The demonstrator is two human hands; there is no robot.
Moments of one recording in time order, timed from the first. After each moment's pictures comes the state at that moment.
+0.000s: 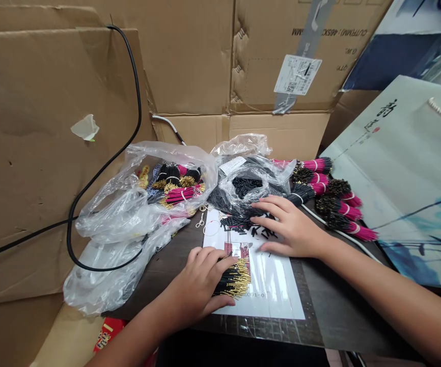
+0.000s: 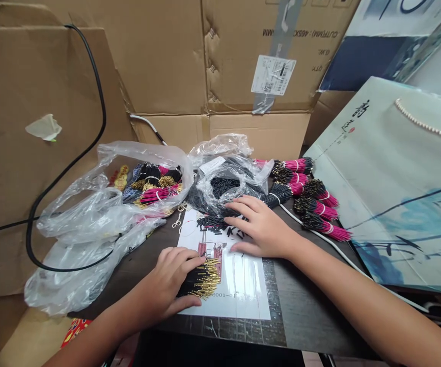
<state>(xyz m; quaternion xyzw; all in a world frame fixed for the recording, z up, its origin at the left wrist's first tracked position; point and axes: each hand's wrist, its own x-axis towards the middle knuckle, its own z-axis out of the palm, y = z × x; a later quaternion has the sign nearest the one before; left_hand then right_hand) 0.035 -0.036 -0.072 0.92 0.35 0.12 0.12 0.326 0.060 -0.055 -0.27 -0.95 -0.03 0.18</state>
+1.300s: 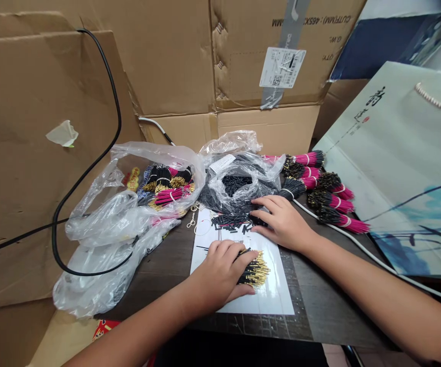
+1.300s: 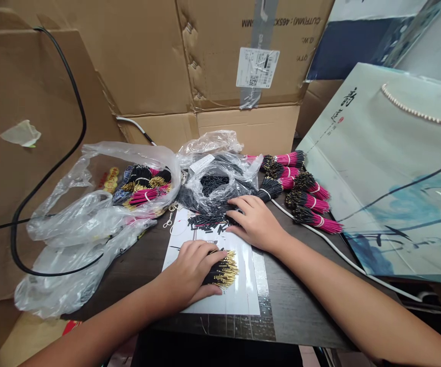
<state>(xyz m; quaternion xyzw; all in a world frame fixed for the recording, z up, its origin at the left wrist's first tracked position) 0.101 -0.018 -0.078 0.94 0.32 0.11 0.10 0.340 0.061 -0.080 -0.36 -0.90 -0.02 0.23</state>
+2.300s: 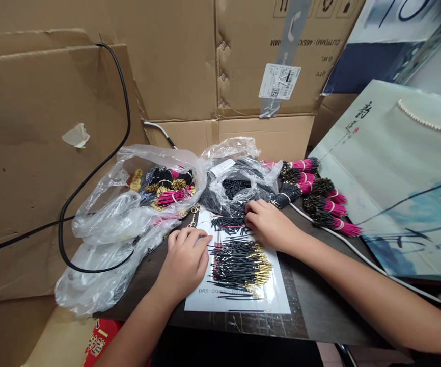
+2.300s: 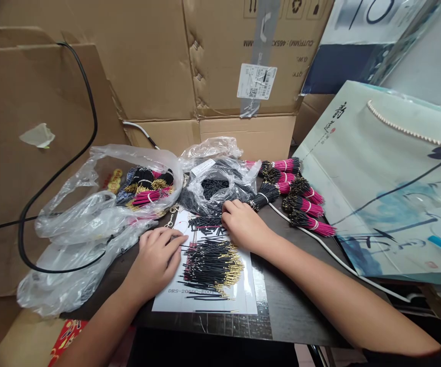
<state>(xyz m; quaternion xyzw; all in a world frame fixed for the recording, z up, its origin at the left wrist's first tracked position) 0.053 -0.015 -0.066 0.84 0.51 0.17 0.01 0.310 0.062 -0.068 -0.39 -0.91 -0.01 0.15</state>
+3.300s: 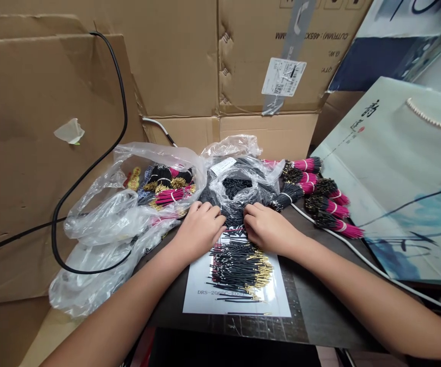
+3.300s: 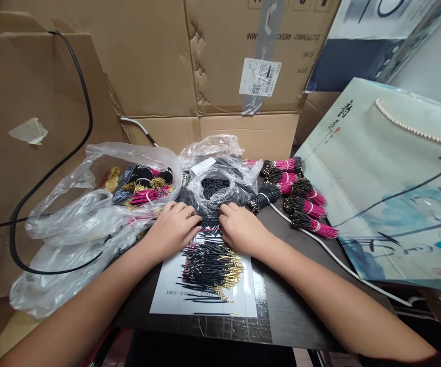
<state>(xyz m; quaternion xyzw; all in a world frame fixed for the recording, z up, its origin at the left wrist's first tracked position) 0.080 0.052 -0.047 0.90 0.42 0.08 -0.07 0.304 0.060 -0.062 -0.38 -0.92 0.02 0.12</state>
